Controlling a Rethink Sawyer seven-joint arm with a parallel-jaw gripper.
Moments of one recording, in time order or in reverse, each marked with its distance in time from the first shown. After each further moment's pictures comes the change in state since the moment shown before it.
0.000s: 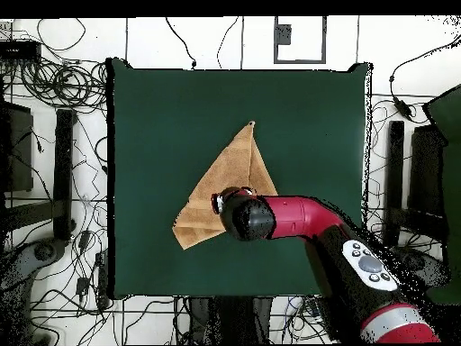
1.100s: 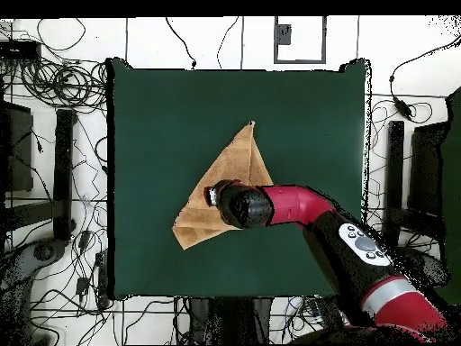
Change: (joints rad) arm -0.084 0.134 0.134 -0.069 -0.051 0.042 0.000
